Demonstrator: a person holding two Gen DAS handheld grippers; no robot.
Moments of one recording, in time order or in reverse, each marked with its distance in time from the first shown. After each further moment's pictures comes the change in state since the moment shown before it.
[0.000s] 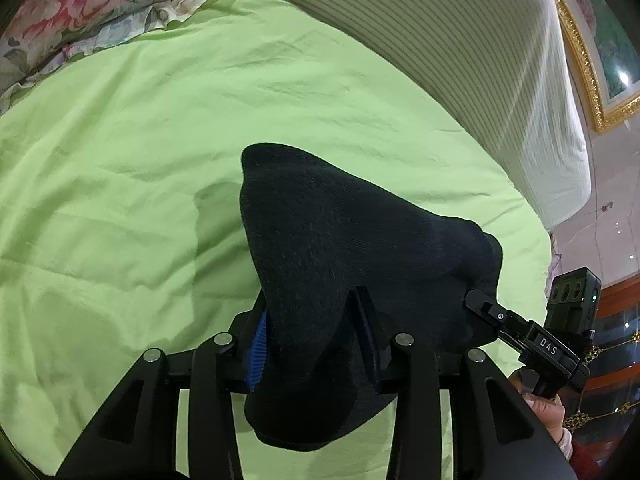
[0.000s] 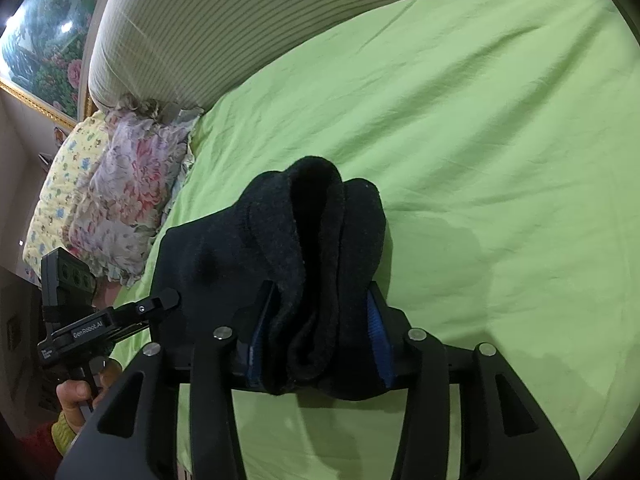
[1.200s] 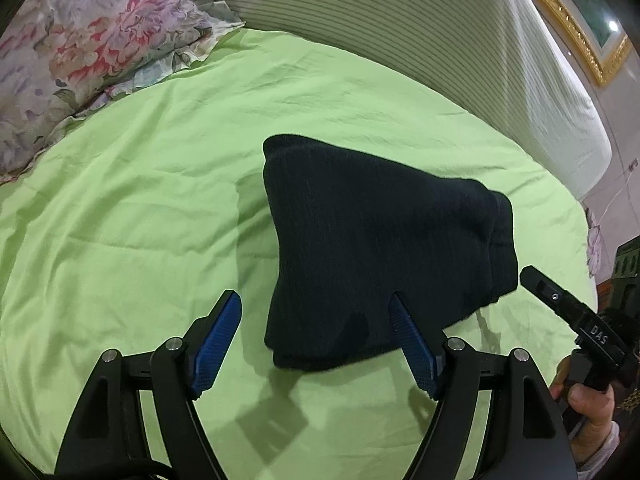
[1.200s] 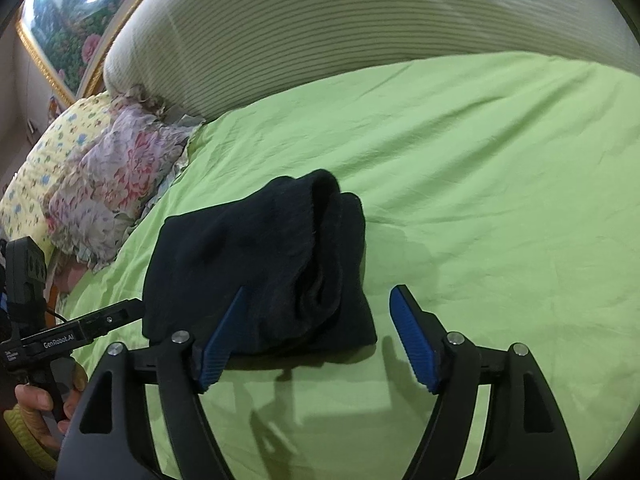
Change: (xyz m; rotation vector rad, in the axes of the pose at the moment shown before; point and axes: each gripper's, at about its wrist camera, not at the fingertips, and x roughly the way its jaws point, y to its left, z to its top) left arm -0.039 -0.029 -0.062 0.130 -0.112 0.197; right arm -0.046 0.029 -0.034 -0.170 -0.162 -0.149
